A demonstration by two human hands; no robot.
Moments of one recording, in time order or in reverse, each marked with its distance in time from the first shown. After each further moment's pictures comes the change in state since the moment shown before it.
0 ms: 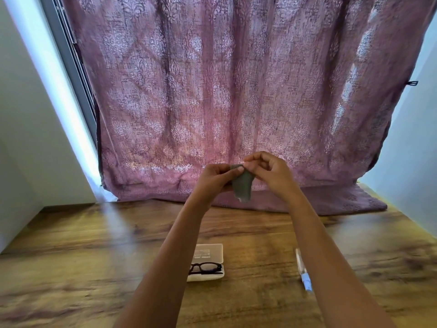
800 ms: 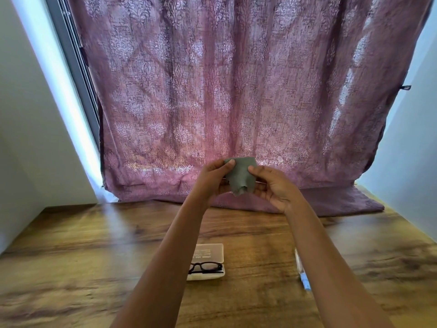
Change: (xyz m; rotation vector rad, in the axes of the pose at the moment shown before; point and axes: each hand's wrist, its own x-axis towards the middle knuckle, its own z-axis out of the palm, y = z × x) left_hand -0.003 0.010 -0.001 -0.204 0.062 -0.097; right_hand -0.010 0.001 0.005 0.532 -0.047 0.392
